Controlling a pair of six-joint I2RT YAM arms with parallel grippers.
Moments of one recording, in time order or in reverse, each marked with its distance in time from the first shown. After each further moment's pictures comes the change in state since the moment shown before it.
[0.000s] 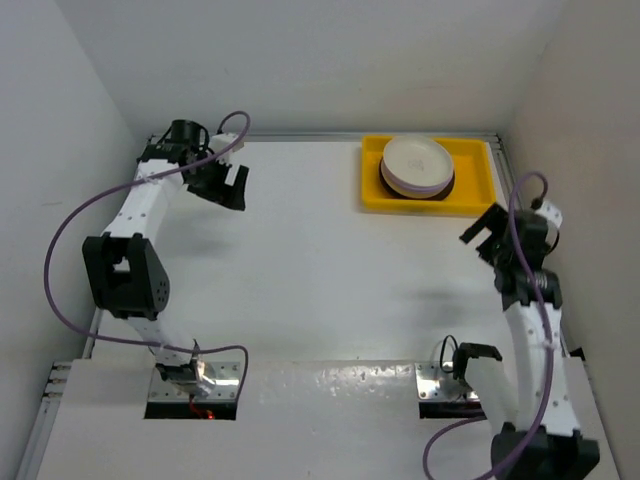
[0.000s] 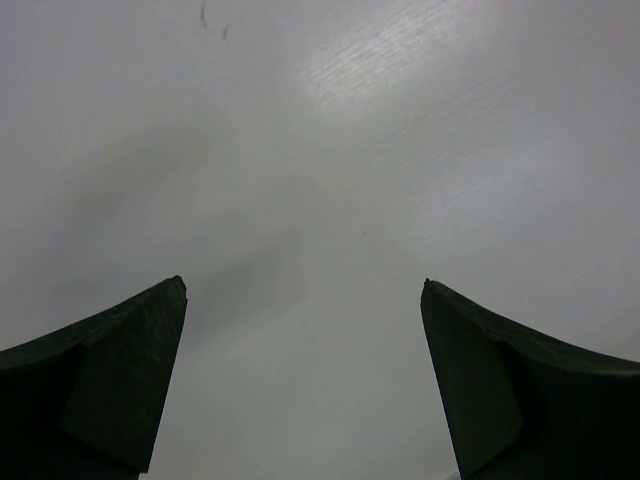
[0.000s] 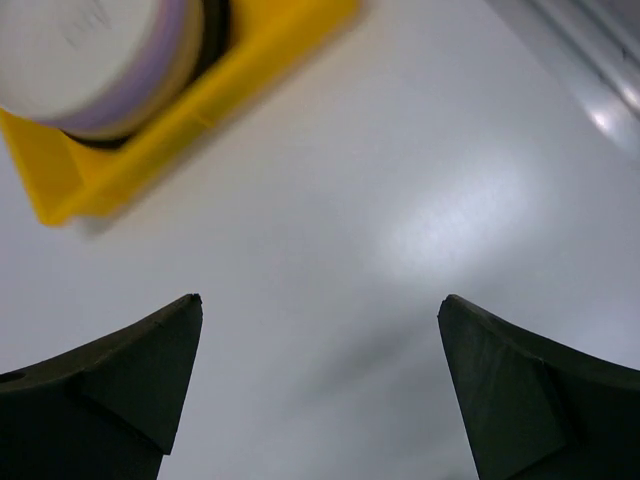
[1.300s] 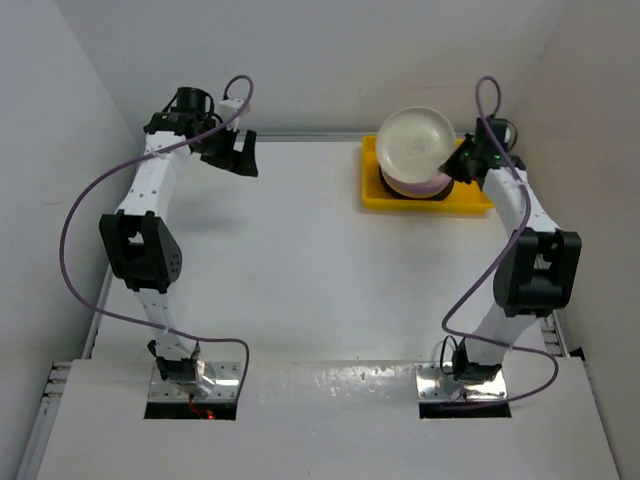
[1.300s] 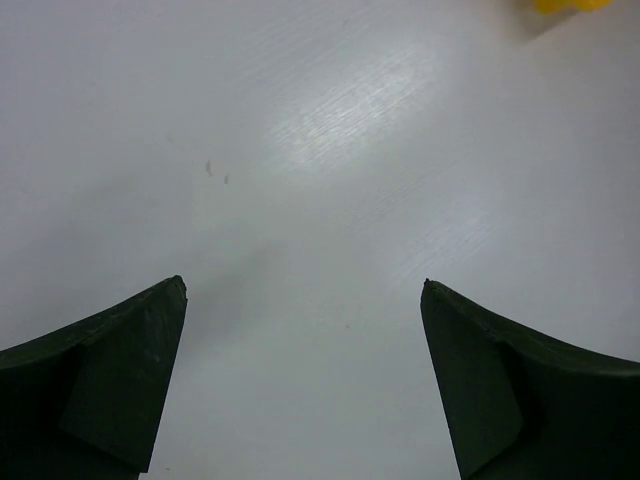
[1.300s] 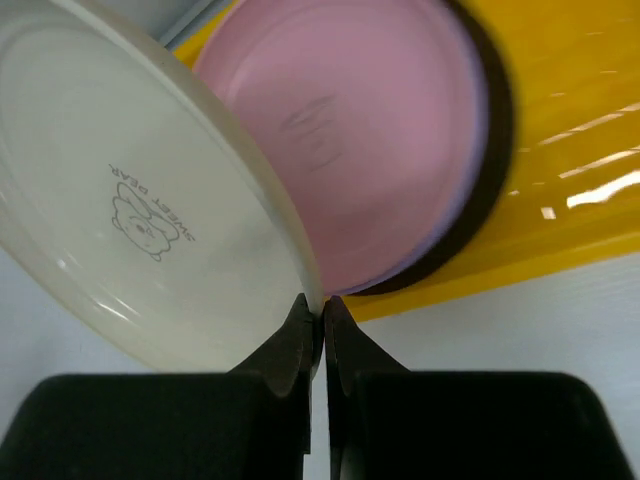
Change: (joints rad) left arm -0.043 0.196 0.348 -0.038 0.109 -0.064; right arm 0.141 0.881 0.560 0.243 -0.249 0.079
